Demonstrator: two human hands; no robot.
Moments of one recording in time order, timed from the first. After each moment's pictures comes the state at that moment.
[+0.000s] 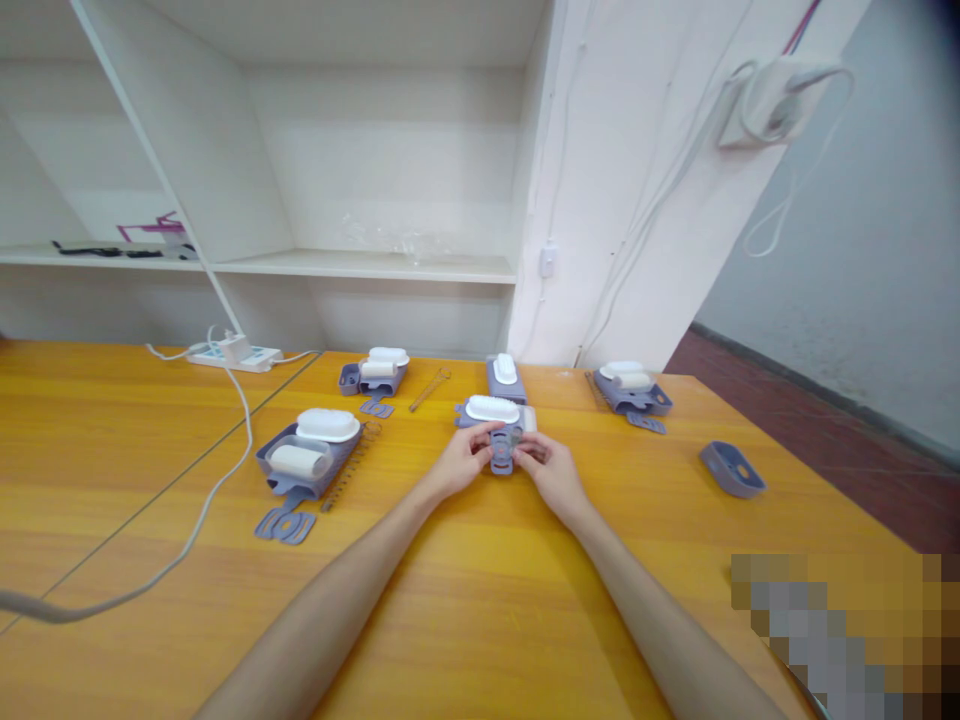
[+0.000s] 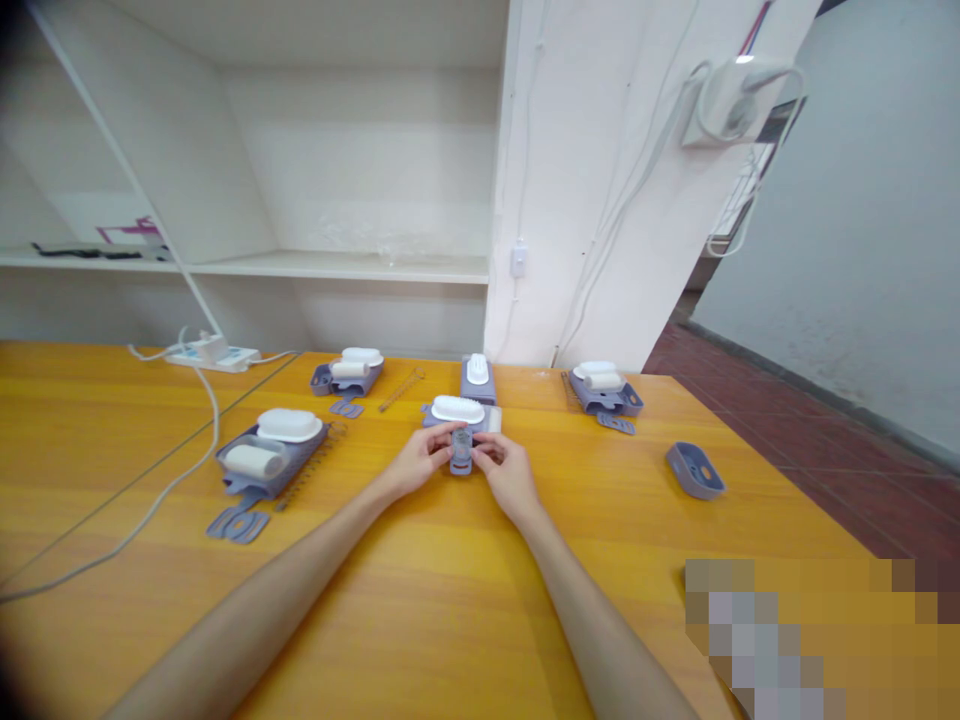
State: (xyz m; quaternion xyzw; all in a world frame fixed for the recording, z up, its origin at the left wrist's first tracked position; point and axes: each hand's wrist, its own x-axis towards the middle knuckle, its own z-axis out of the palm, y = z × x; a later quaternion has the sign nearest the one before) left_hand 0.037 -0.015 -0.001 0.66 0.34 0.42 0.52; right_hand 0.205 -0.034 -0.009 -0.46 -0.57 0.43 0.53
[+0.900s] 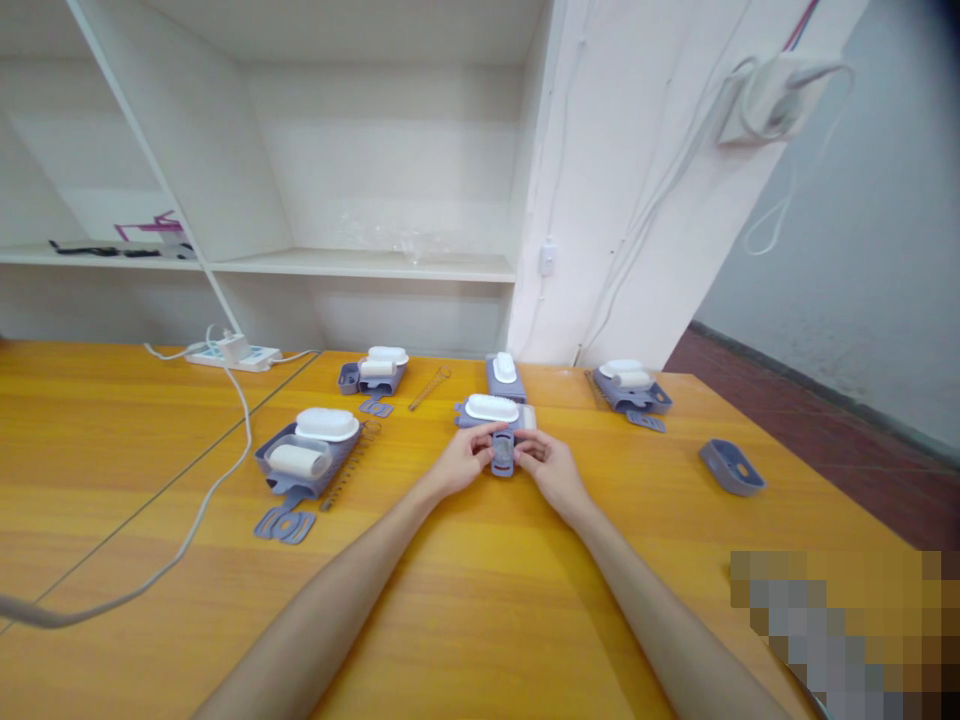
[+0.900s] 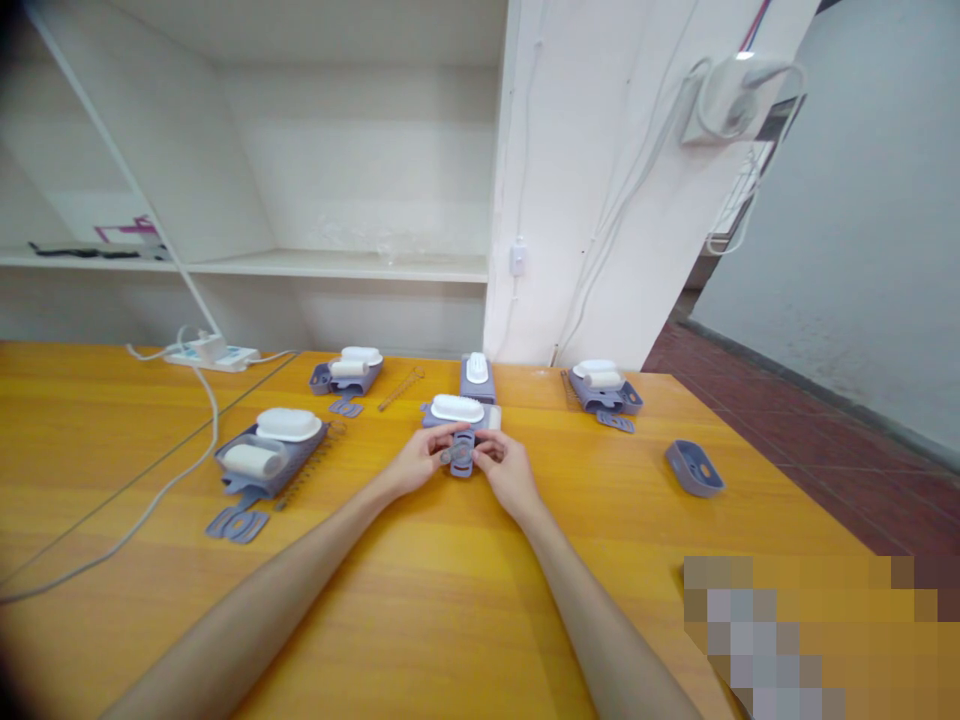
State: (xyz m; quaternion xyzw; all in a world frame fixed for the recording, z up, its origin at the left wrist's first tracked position) left_hand 0.037 -0.015 -0.002 0.66 0.33 0.42 0.53; right_hand 0.208 -0.031 -0.013 -0.45 -0.58 0.44 0.52
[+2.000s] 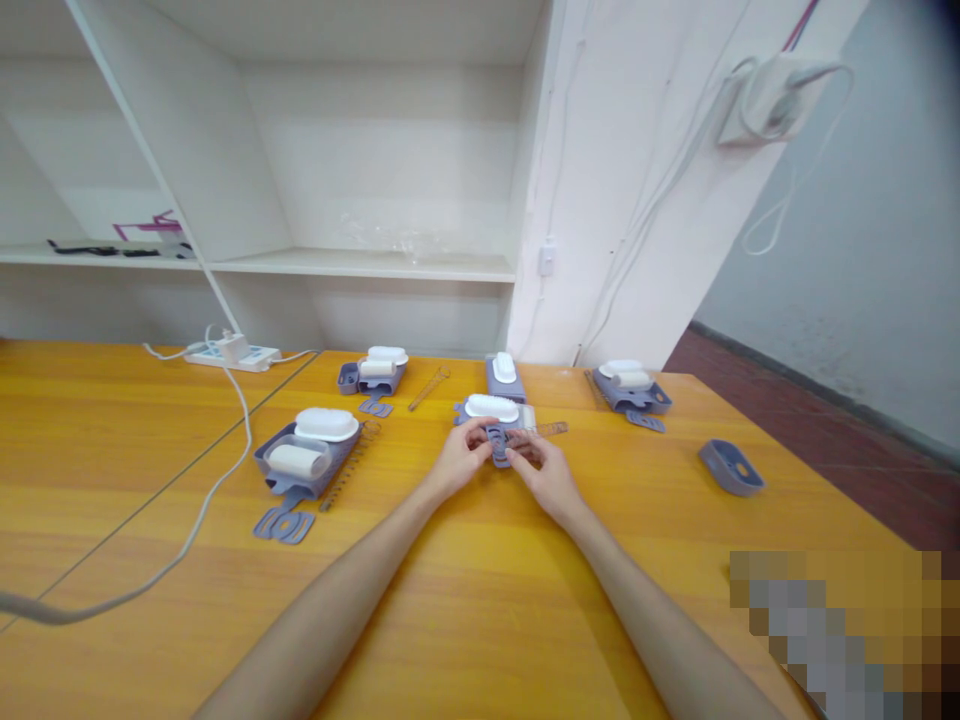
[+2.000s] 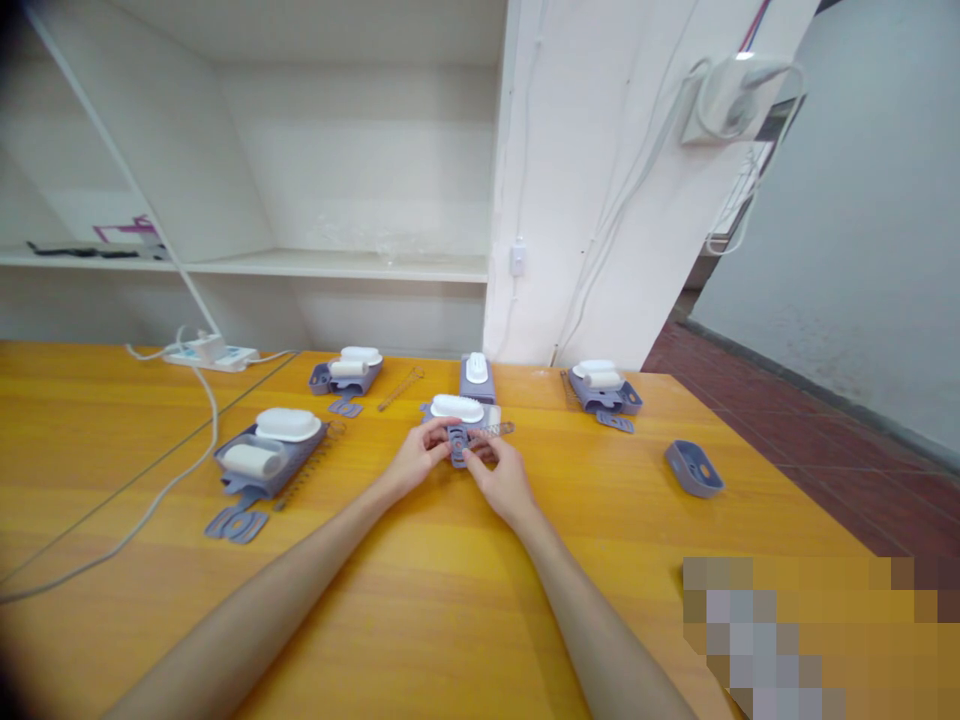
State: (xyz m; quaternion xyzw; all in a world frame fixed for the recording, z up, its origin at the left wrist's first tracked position) left_hand 0.039 -0.014 -0.003 0.62 0.36 0.48 0.51; right_hand 0.199 -0.041 -0.011 -0.46 -0.64 0.36 0.50
